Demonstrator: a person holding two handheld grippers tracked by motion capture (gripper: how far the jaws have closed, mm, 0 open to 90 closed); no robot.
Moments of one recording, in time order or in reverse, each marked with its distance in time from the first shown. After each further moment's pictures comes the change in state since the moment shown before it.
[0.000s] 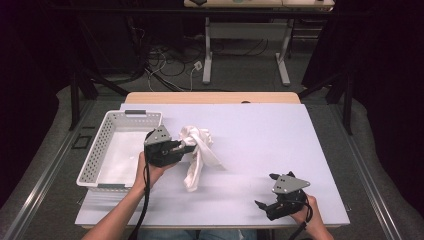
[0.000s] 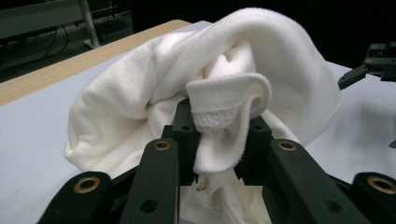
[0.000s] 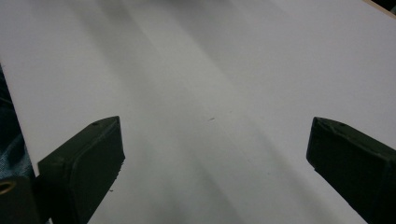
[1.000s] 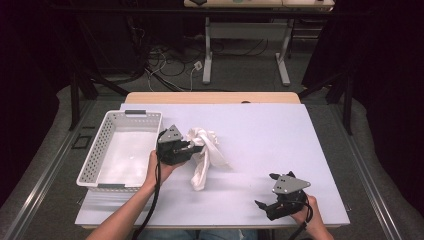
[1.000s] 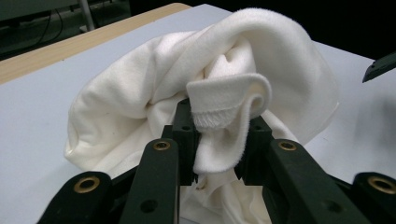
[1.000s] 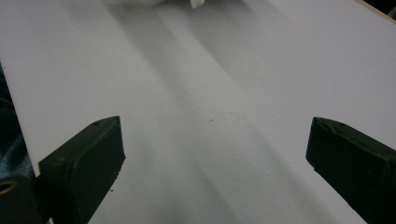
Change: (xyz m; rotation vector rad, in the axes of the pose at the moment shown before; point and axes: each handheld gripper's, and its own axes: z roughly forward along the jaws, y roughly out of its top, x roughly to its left) left arm 0.004 -0.007 0.037 0.042 0.003 -0.012; right arm 0.000 0.001 -0.001 -0.002 0.000 -0.005
